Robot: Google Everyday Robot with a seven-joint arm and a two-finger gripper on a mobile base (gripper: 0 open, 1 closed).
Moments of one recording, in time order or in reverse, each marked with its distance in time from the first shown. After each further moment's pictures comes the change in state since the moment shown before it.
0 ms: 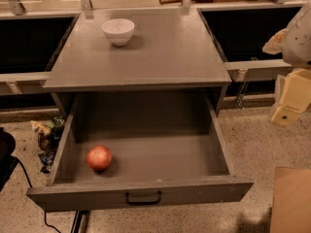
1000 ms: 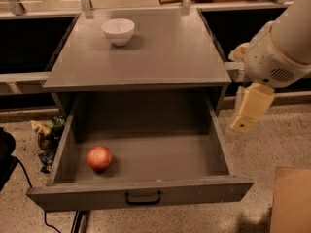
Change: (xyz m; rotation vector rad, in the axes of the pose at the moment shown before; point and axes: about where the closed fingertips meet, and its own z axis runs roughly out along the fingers) arm -0.051 0.006 0.043 0.020 -0.139 -0.058
